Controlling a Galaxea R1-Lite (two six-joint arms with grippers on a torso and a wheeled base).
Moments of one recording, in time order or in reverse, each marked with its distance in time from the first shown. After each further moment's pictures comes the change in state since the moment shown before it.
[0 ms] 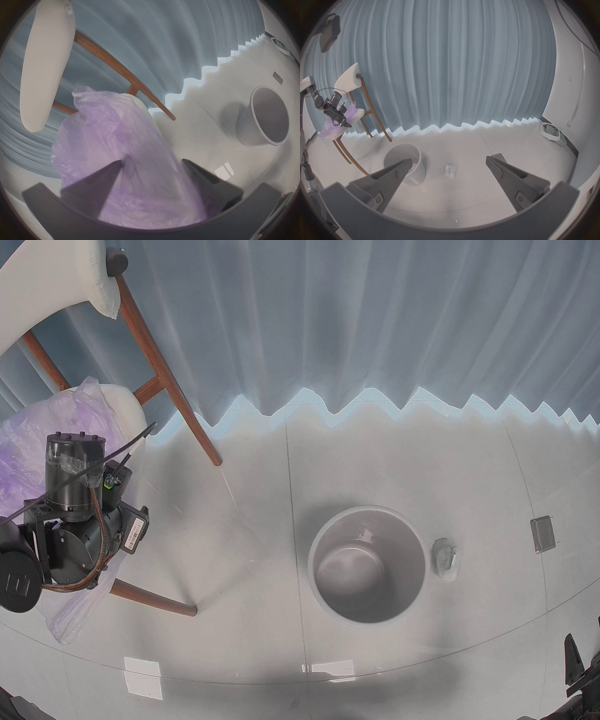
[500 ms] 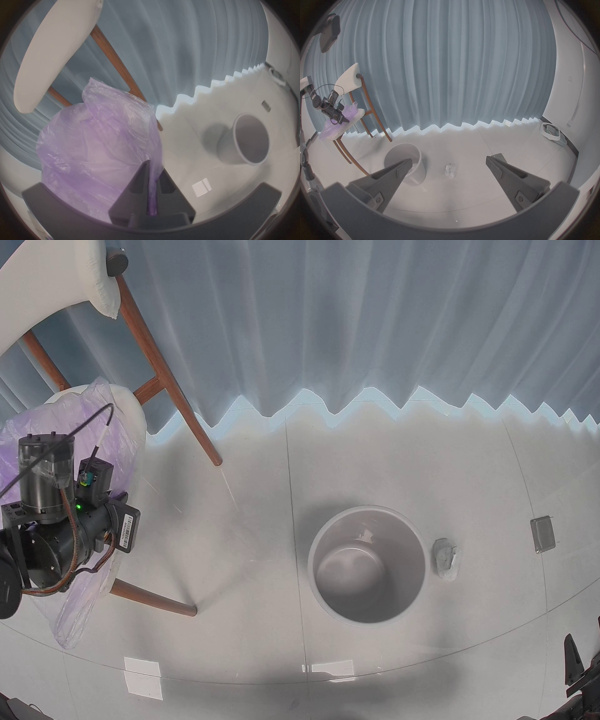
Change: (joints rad) left arm 0.044 -0.081 0.045 -0.020 -0.206 -0.131; right arm 0.000 0.000 0.000 0.000 0.001 0.000
